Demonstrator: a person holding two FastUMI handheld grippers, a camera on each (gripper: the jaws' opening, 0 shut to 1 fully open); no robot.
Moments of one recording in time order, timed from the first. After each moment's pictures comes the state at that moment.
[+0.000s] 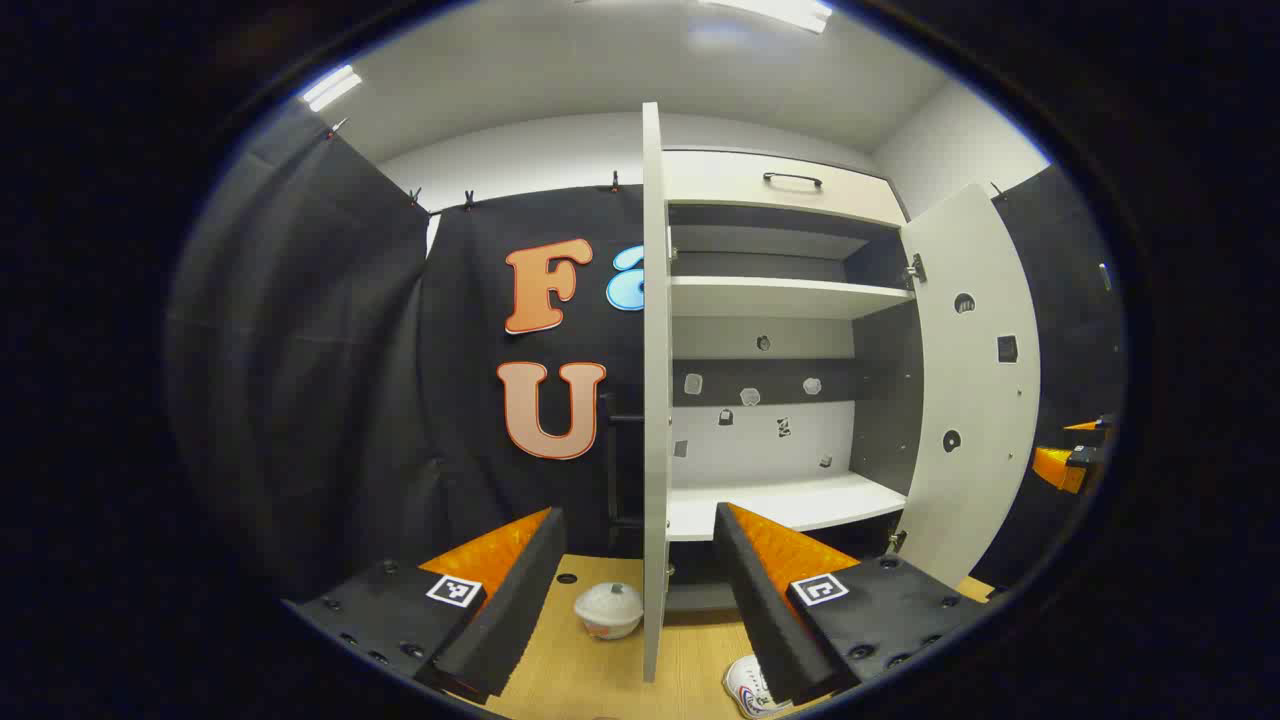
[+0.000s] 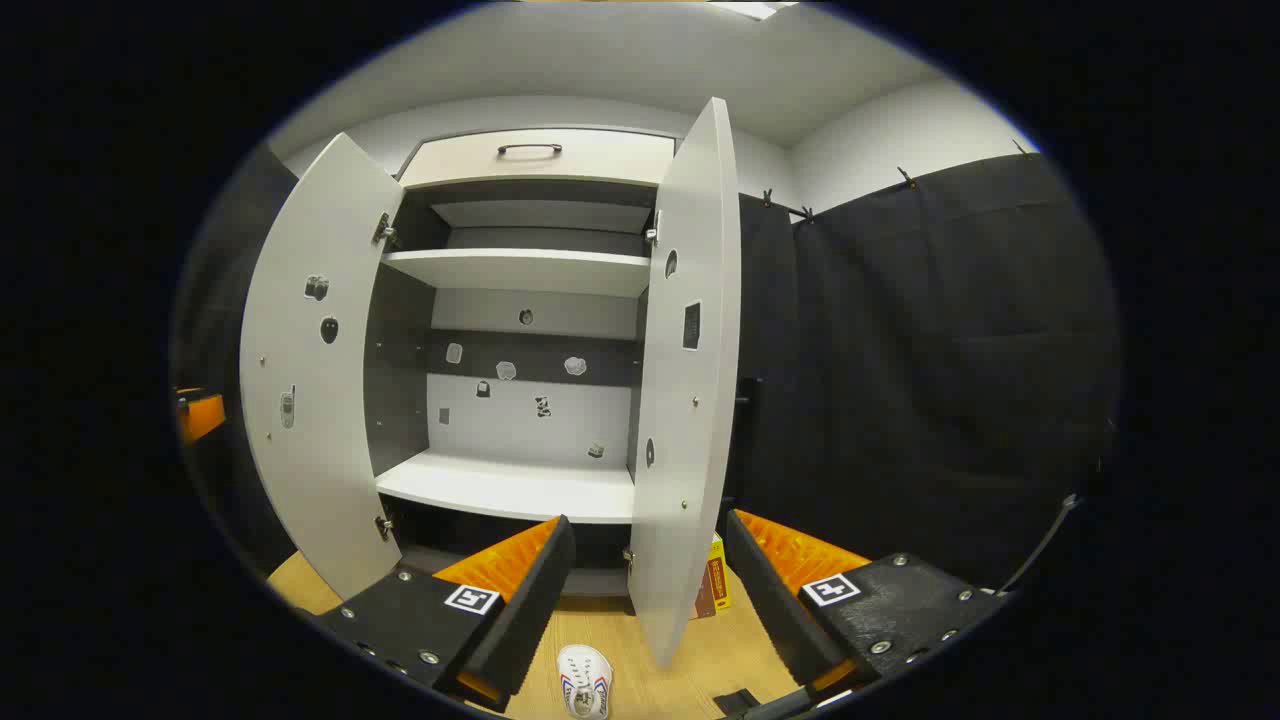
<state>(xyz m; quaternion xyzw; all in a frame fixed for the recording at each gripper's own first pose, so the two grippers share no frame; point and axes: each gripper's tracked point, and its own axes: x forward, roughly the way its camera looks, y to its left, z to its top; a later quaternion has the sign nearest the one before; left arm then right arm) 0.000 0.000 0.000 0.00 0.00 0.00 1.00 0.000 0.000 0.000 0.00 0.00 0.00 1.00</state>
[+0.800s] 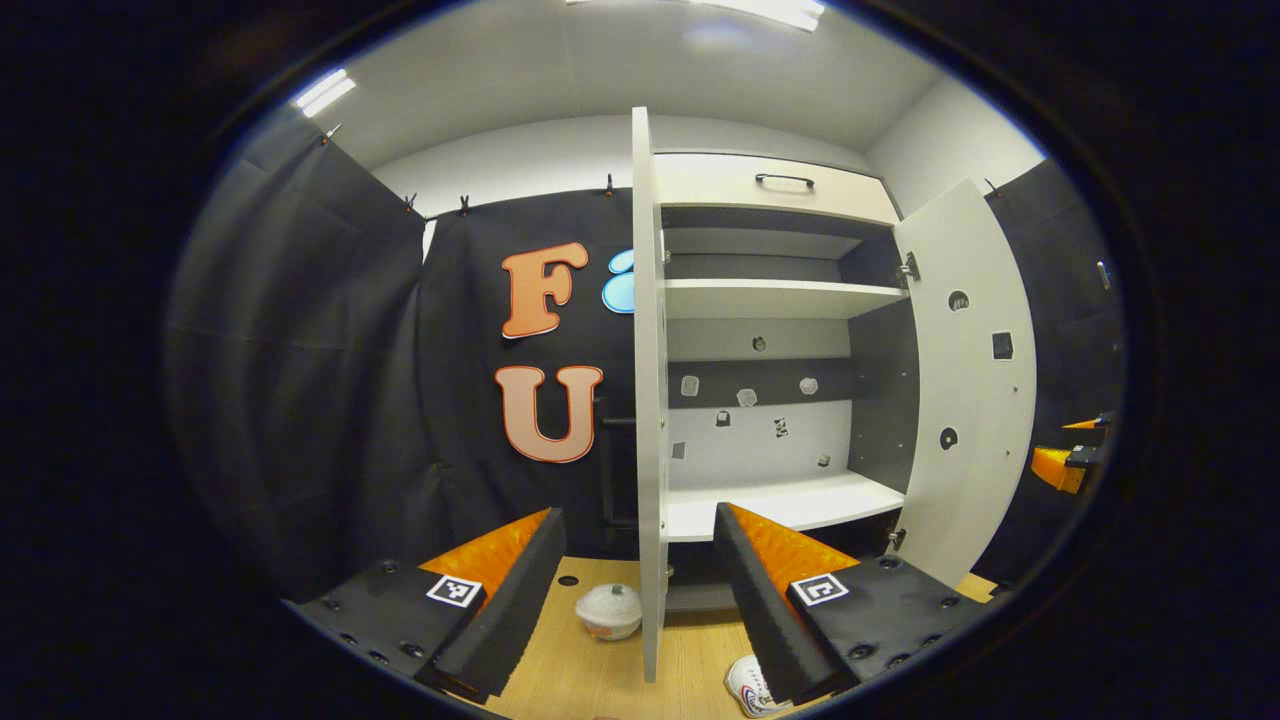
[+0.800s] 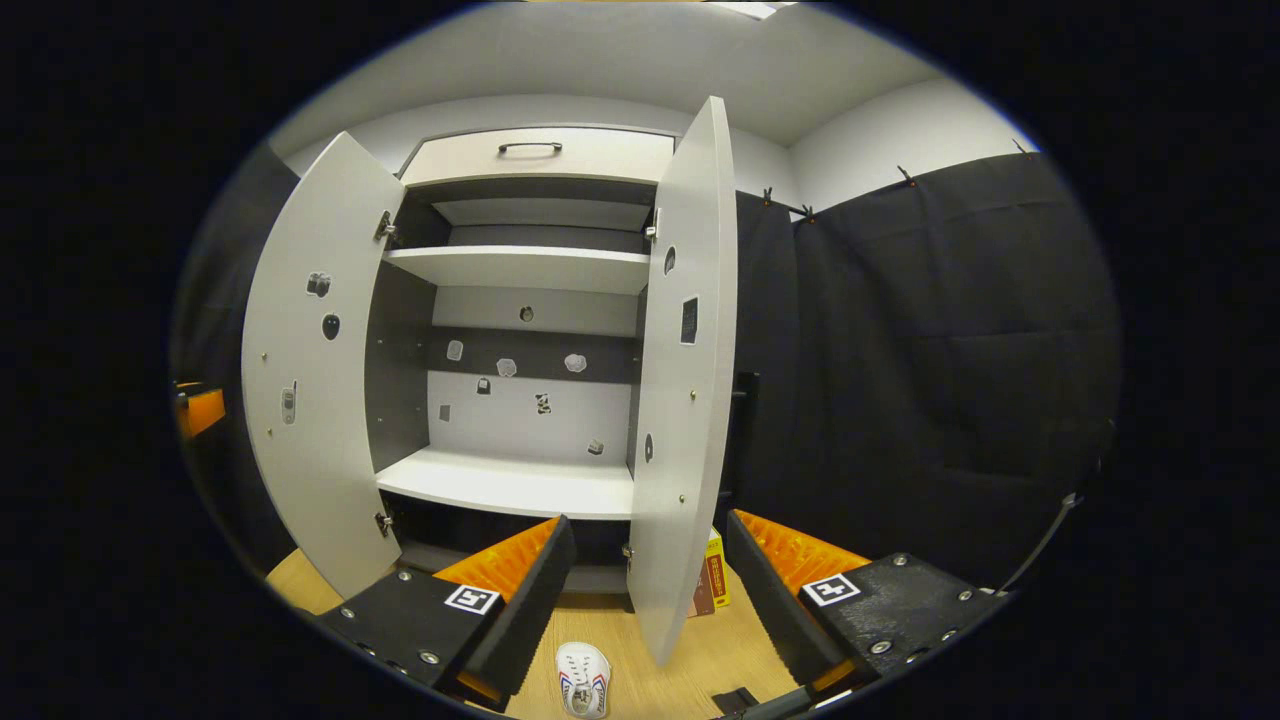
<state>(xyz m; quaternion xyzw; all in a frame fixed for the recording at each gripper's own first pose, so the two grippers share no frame) -0.006 -0.005 0.001 0.01 0.00 0.00 1.00 -0.004 -0.004 -0.005 0.00 0.00 0.00 1.00</state>
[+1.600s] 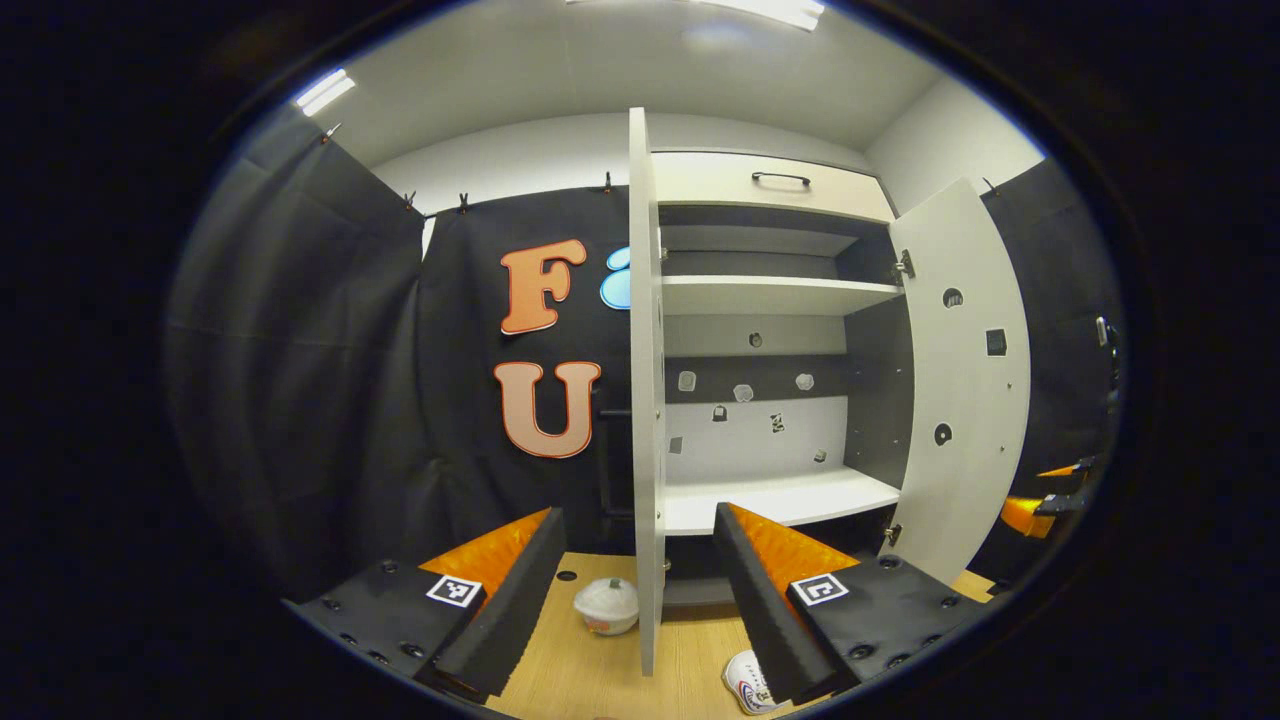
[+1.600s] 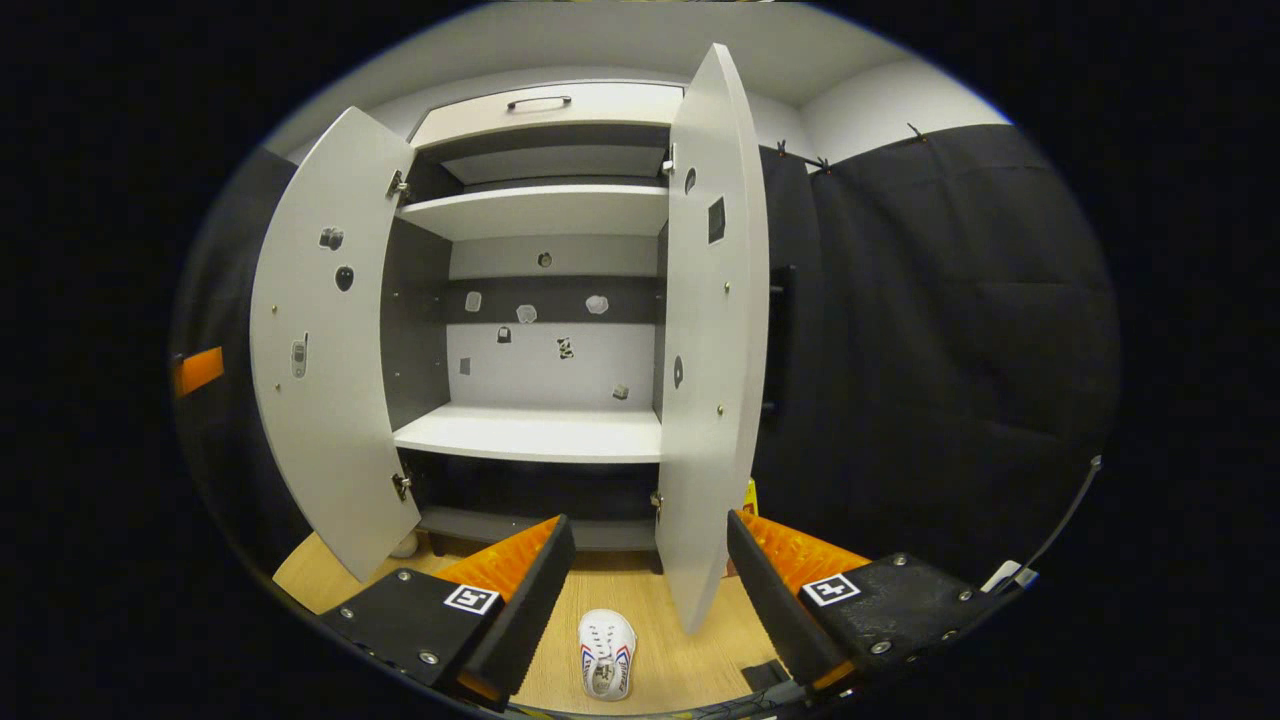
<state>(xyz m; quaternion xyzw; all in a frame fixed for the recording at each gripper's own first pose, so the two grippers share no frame) -0.016 -0.006 -0.003 0.00 0.00 0.00 1.00 0.003 0.021 -0.093 0.02 0.08 0.04 1.00</state>
